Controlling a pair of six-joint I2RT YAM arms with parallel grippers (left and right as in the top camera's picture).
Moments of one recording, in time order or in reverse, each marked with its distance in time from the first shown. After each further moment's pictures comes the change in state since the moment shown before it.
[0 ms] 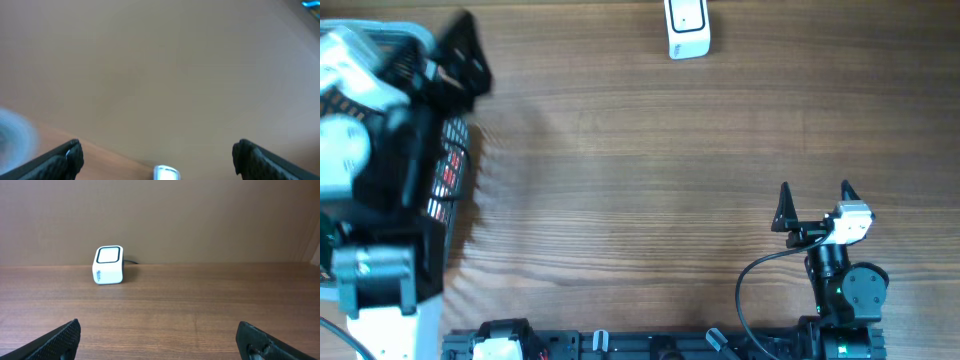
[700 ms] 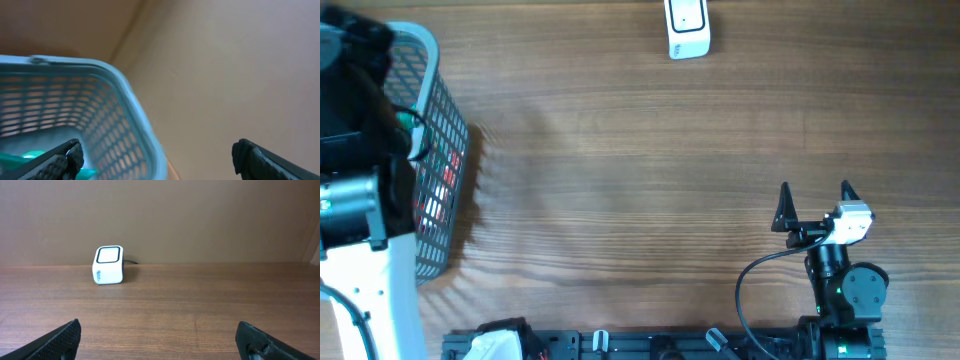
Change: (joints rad) left arm 0.116 0.234 0.276 -0.343 -0.619 -0.212; right arm 0.000 0.000 0.000 0.000 0.000 0.000
